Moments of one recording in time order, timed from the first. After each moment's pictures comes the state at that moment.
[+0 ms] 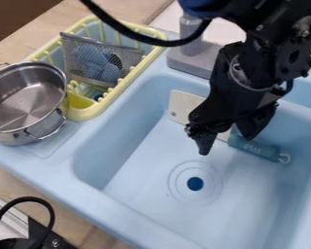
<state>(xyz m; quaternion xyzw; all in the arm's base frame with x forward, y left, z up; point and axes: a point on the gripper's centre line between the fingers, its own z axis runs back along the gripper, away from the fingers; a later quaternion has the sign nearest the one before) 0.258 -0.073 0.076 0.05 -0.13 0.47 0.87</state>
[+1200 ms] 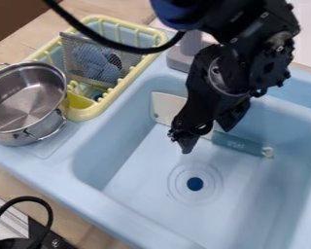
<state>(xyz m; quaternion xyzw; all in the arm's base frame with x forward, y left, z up) 0.246 -0.043 0.073 0.08 -0.16 0.56 0.81</state>
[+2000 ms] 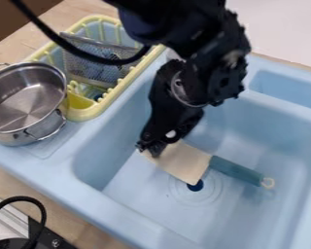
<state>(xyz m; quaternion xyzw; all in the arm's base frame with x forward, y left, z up) 0.235 -0.020 0.053 0.10 -0.17 0.60 0.77</state>
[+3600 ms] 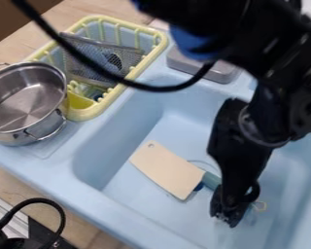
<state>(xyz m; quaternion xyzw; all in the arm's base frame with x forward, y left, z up) 0.200 -0.116 0.061 0.01 -0.06 0.73 0.68</state>
